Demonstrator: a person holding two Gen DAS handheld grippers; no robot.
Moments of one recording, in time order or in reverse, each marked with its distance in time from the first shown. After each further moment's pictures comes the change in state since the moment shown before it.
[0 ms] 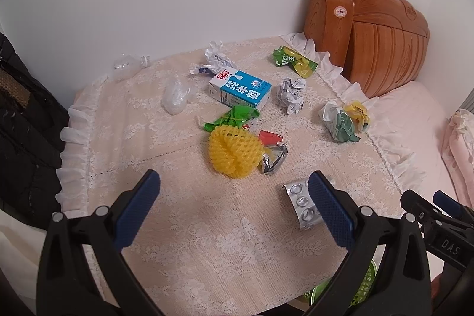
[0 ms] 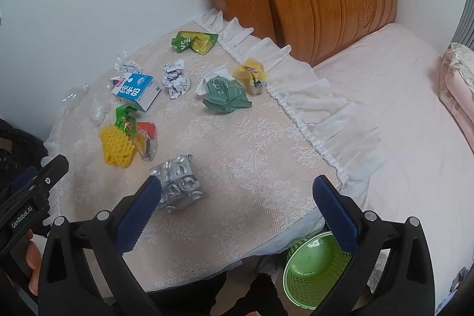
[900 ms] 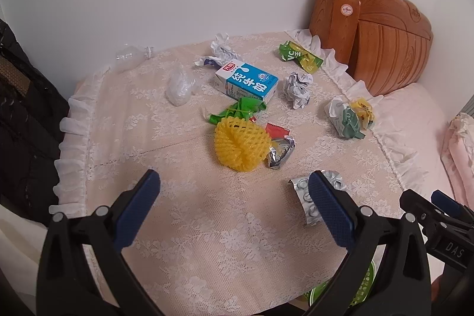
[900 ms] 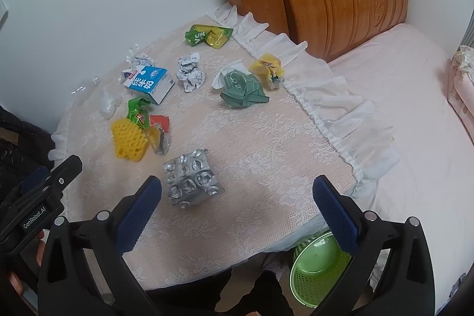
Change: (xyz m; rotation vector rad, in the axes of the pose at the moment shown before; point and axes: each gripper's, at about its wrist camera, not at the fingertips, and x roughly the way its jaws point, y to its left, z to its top) left arm 0.008 0.012 -0.007 -0.027 0.018 -0.003; right arm 0.005 0.012 -0.001 -0.018 0.019 0.039
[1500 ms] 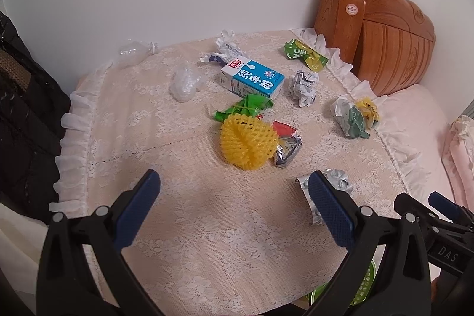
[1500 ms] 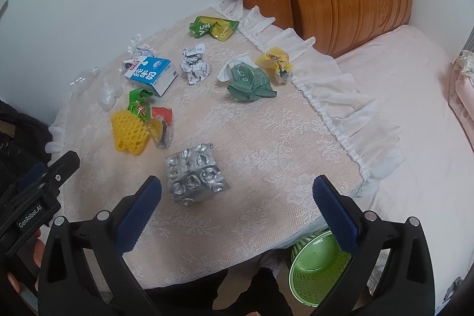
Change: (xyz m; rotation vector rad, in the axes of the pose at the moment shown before) left arm 0.005 0.008 -0.001 -0.015 0.009 0.005; right arm 0.011 0.011 -0.002 -0.027 0.027 -0.009
